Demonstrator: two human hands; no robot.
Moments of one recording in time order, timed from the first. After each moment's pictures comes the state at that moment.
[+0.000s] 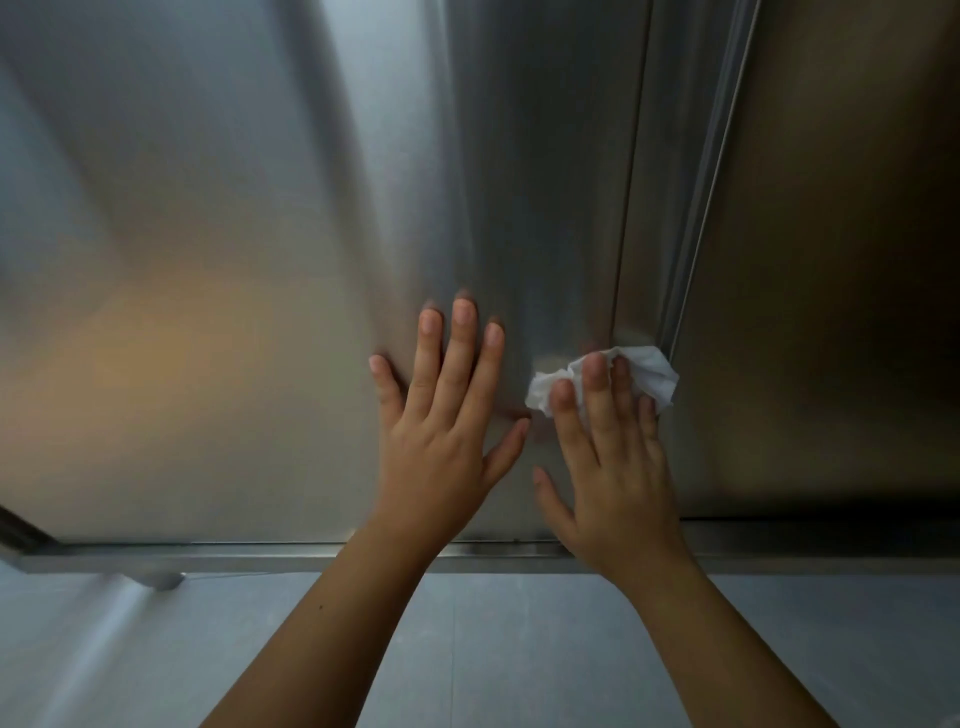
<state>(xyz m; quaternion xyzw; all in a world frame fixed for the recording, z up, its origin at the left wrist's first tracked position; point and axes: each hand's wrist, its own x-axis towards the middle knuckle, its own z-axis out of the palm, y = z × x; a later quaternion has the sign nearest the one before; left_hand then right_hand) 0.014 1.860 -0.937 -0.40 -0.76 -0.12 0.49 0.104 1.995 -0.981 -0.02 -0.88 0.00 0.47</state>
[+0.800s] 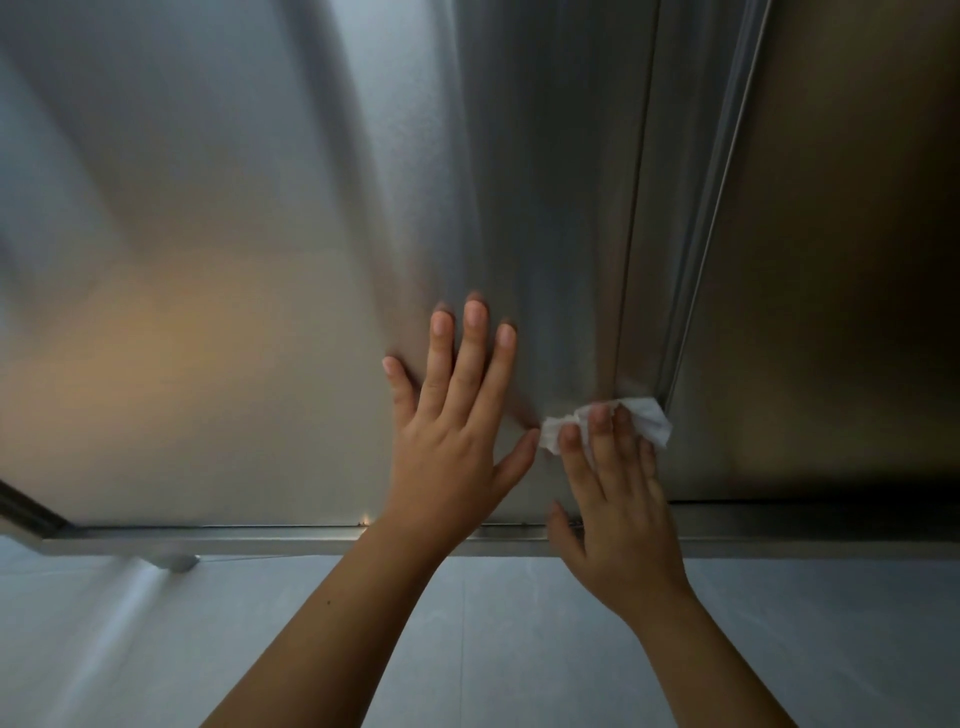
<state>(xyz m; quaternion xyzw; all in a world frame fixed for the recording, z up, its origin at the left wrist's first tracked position) 0.020 1.858 -0.950 -0.41 -0.79 -0.12 0.44 0.112 1.987 -1.033 -0.02 -0.90 0.06 0.44</state>
